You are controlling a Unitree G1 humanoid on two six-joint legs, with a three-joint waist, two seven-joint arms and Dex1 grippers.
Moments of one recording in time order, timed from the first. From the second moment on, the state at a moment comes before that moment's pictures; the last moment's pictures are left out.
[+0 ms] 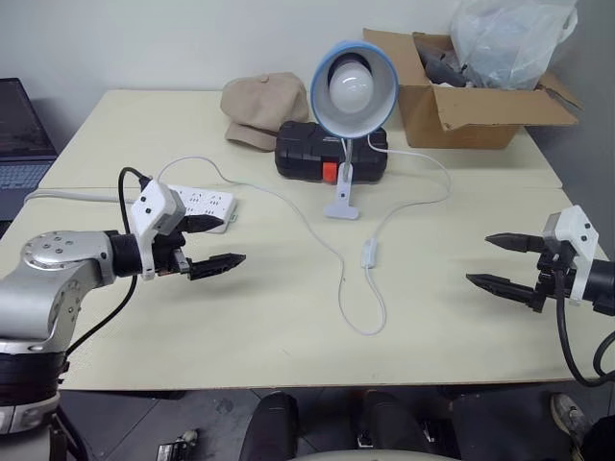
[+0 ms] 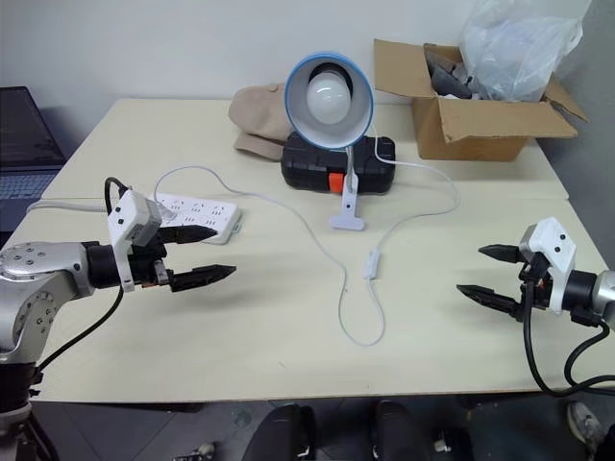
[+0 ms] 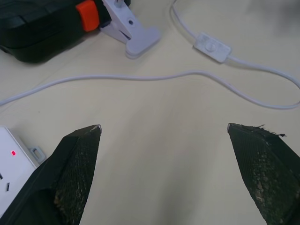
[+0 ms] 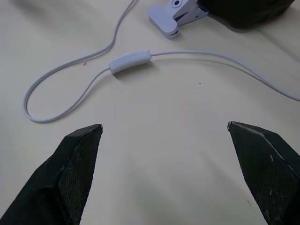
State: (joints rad) left arm -0.30 0.91 0.16 -0.14 -0.51 0.58 -1.07; right arm -0.03 -0.99 -0.32 -0.26 0.54 0.53 1.05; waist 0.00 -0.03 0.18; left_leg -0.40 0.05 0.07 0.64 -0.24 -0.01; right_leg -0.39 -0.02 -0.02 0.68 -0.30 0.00
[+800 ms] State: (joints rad) left arm -0.28 0.88 0.16 -0.16 -0.57 0.55 -1.15; right arm -0.14 -0.99 -0.27 -0.33 0.57 0.72 0.98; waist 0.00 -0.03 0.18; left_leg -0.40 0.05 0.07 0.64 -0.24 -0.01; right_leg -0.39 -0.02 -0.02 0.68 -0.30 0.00
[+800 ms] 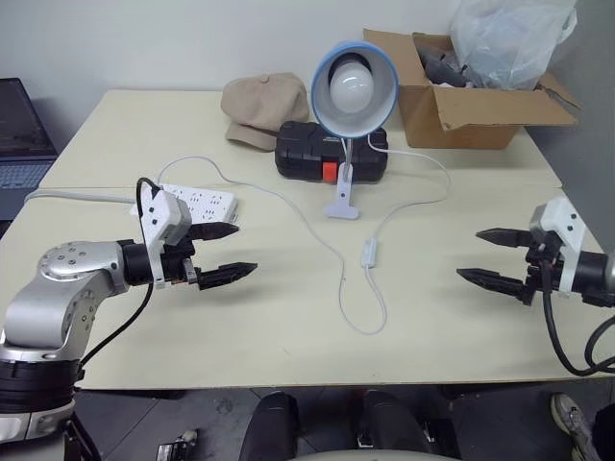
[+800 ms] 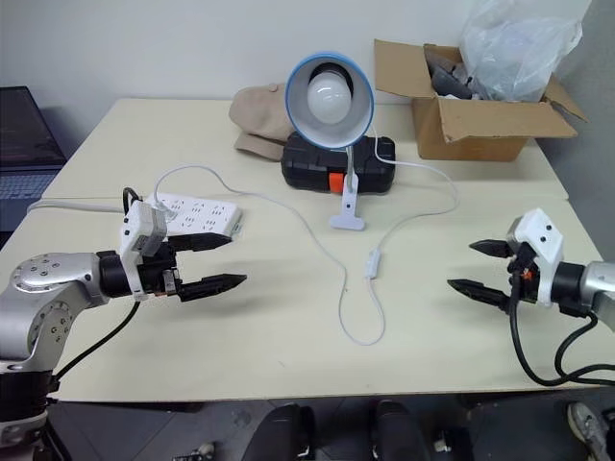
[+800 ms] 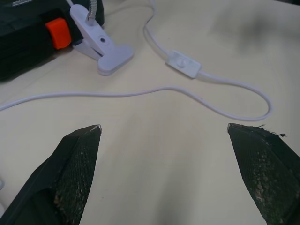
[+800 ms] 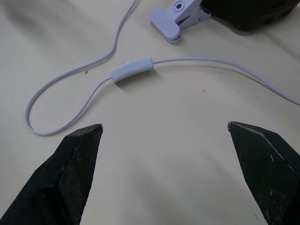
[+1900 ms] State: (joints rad) left arm -0.37 0.84 -0.02 -0.24 -0.59 0.60 -1.23; right arm -0.77 -0.22 -0.27 0.05 0.53 1.56 0.25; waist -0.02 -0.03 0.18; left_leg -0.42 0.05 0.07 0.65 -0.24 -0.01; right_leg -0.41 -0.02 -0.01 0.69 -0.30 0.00
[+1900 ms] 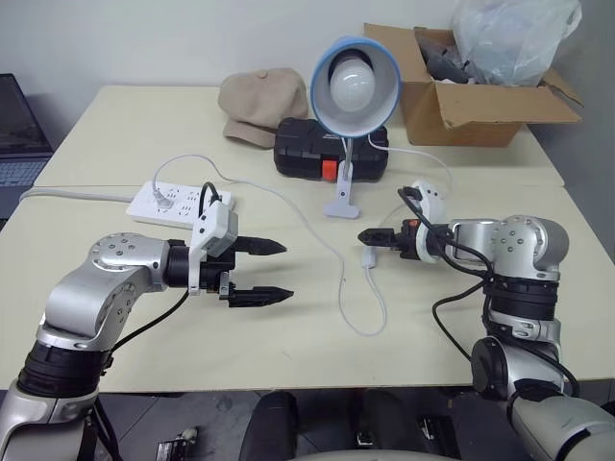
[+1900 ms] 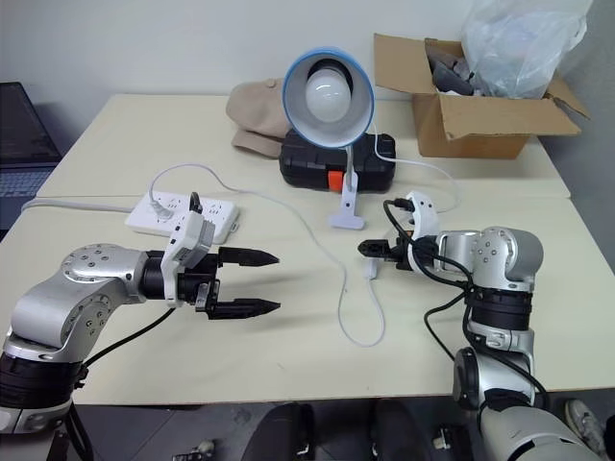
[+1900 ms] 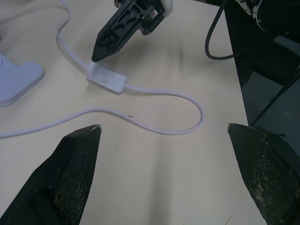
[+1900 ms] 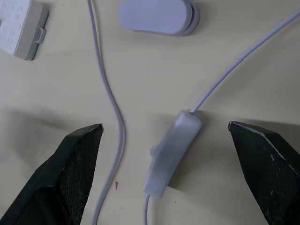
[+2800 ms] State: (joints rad) left arm -0.33 0.80 -0.01 -0.24 -0.57 0.57 -1.20; right arm -0.85 -0.21 -0.21 0.20 0.52 1.50 0.26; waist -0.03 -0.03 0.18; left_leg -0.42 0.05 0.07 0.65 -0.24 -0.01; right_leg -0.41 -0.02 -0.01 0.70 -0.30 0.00
